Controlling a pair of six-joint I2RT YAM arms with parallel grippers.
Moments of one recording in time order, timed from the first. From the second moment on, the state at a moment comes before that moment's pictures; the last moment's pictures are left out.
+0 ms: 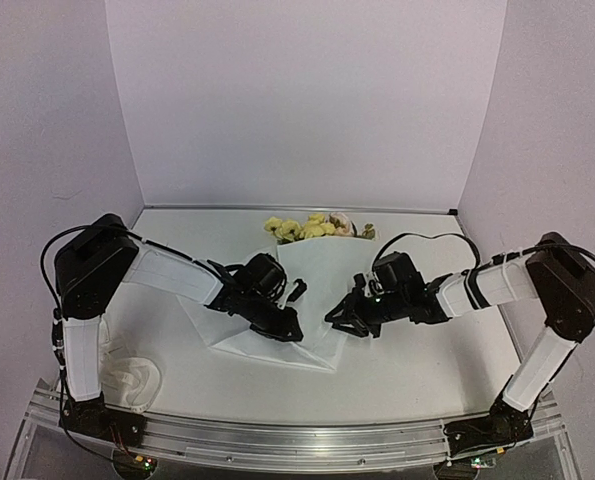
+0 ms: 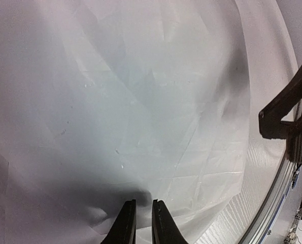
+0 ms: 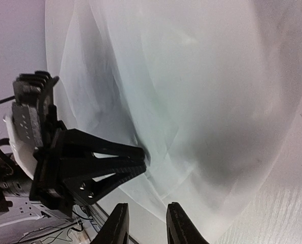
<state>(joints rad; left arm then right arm) -0.92 2.01 1.17 -0.12 0.37 -0.48 0.72 1.70 0.79 0.16 -0.41 1.10</state>
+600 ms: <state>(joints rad) -0.92 2.01 1.17 -0.10 0.36 -0.49 0.62 1.82 0.80 0.17 -0.38 1.11</state>
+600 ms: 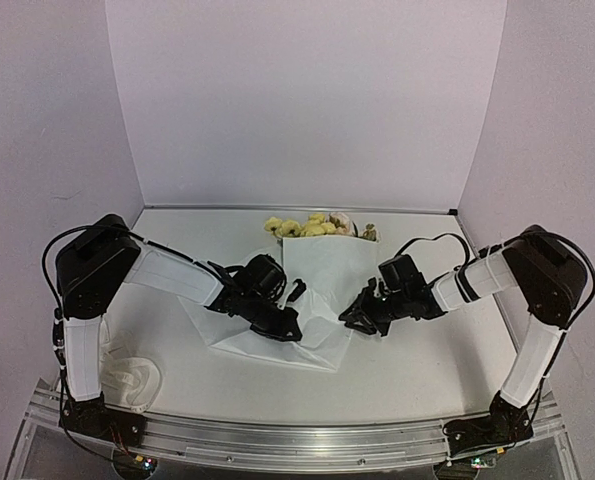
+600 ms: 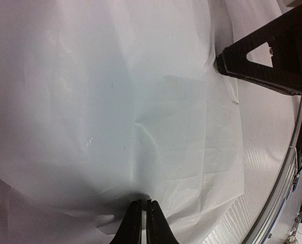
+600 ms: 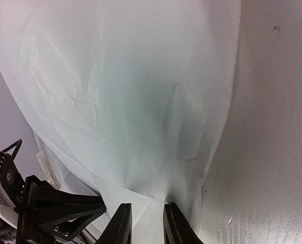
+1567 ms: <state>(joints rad) -0.92 2.02 1.16 -0.09 0.35 -0.49 0.40 1.99 1.02 0.17 -0.38 1.15</state>
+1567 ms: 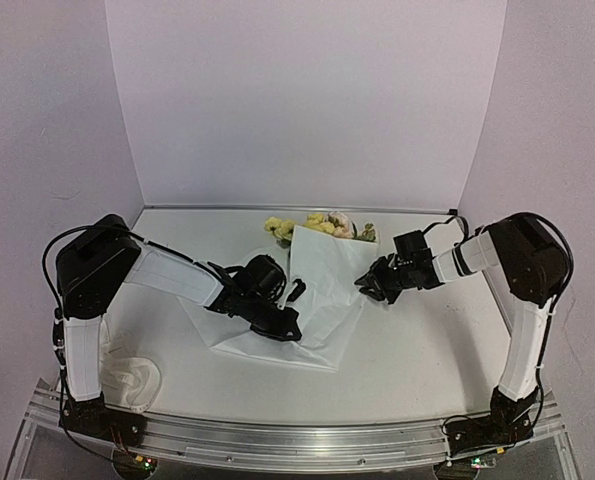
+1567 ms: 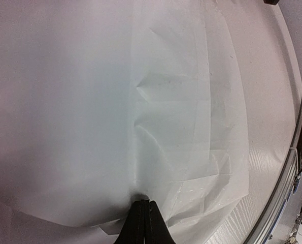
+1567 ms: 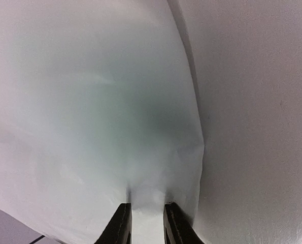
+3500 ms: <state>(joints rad) -0.92 1.61 0.95 -0.11 0.20 -0.74 0.62 1.73 1.03 -0.23 -0.47 0.99</state>
